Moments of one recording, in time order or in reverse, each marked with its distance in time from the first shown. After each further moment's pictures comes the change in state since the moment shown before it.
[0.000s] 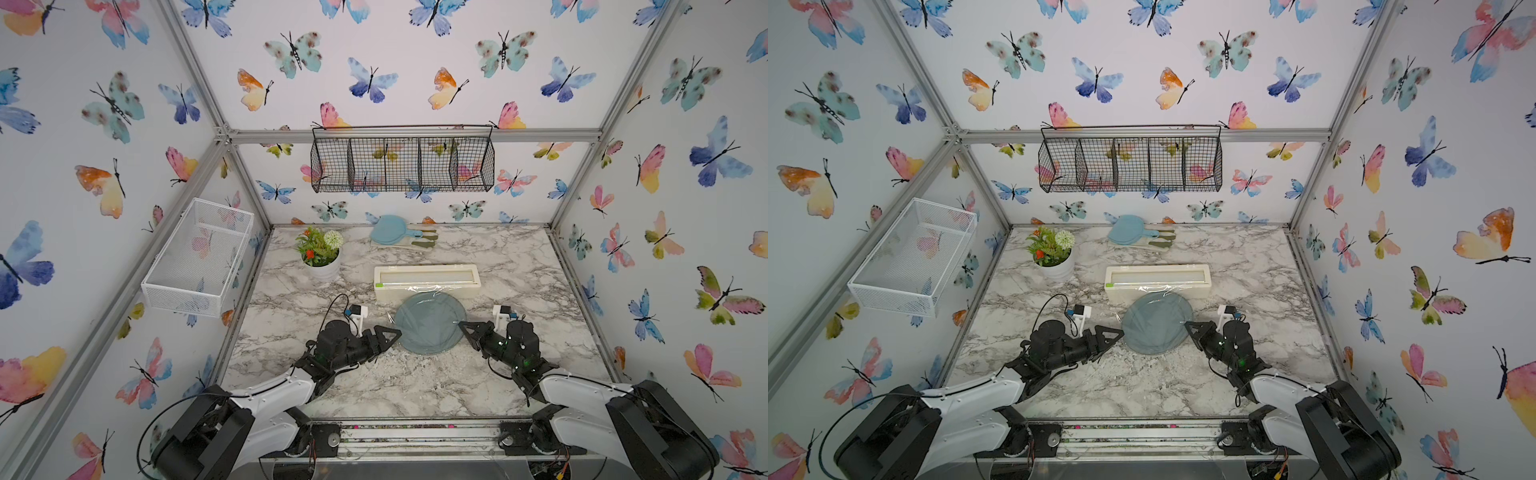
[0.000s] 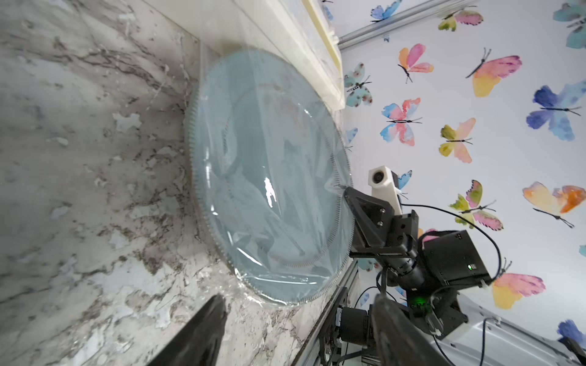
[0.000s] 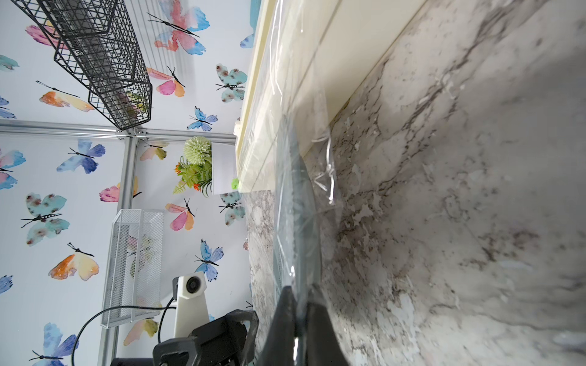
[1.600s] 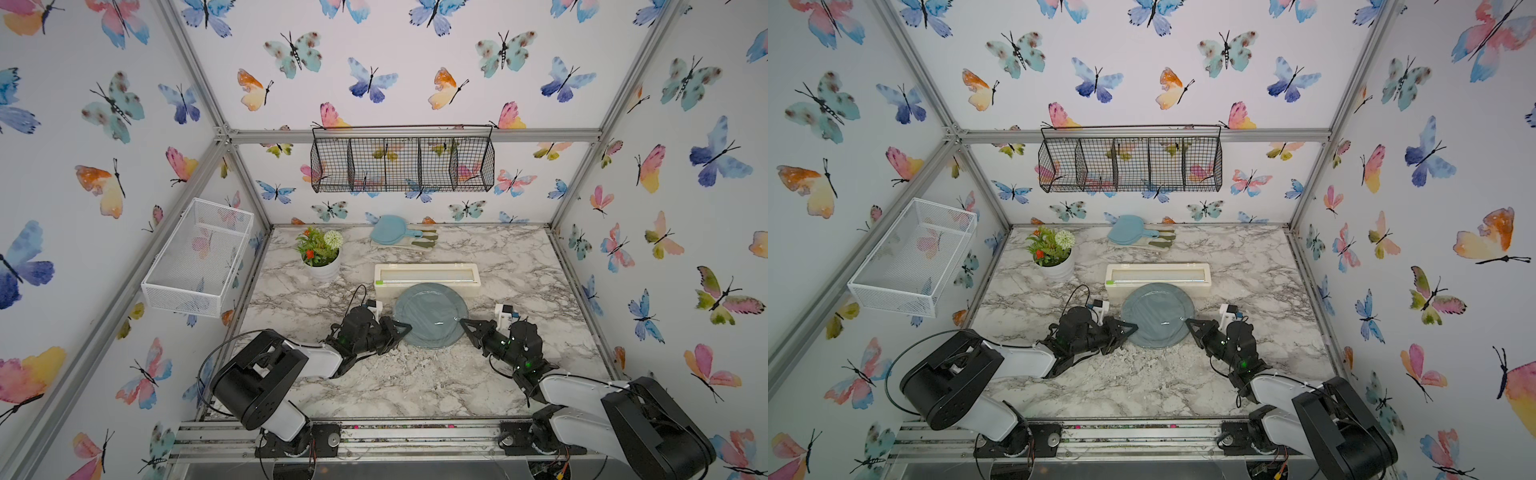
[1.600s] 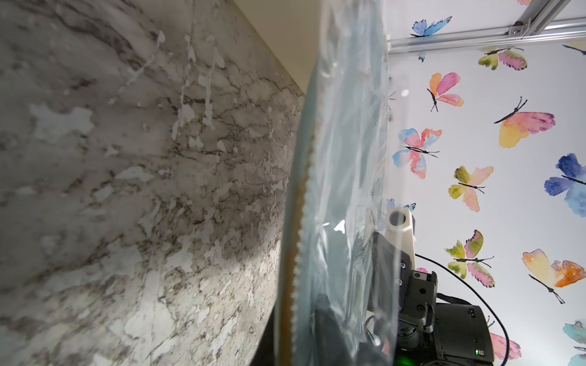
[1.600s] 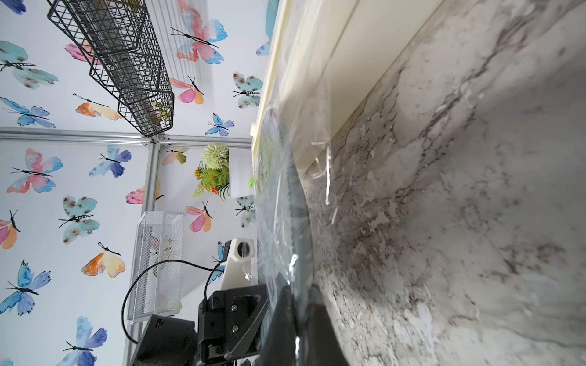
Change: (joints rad) left arm -0.050 0.374 0.161 0.198 -0.013 -0.201; right arm -0.016 0.024 -0.022 0.116 -0.037 0.045
